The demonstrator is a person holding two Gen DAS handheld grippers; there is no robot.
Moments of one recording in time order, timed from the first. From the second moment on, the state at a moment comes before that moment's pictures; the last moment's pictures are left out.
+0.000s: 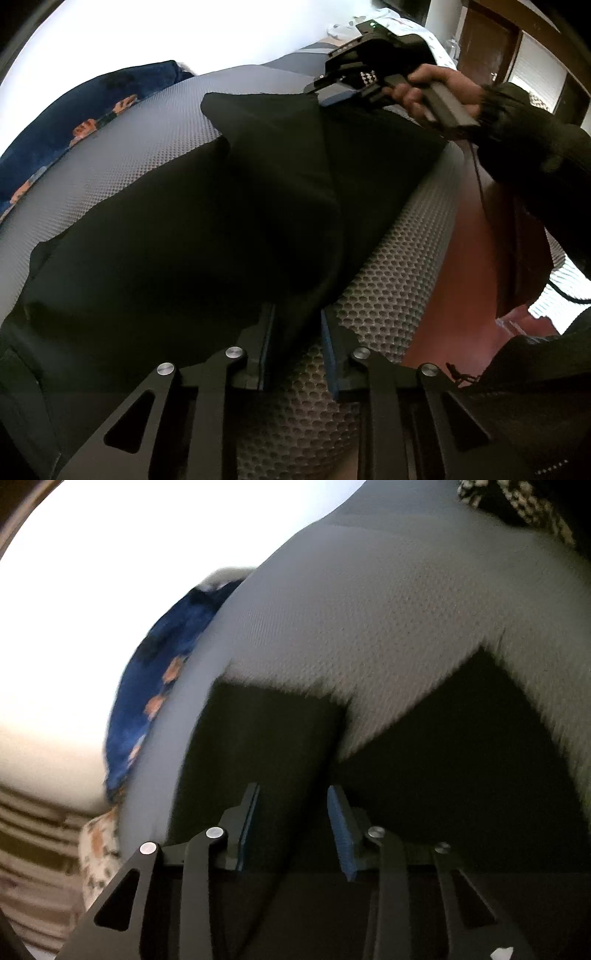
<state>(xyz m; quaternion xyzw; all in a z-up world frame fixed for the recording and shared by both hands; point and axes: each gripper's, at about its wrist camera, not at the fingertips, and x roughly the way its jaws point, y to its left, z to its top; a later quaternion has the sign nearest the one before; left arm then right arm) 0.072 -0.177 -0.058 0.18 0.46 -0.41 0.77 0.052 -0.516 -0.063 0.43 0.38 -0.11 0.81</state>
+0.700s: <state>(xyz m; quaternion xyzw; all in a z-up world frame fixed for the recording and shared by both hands) 0.078 -0.168 -0.056 0.14 0.45 -0.44 0.76 -0.080 -0.513 -0.005 0.30 0.38 -0.29 0.83</state>
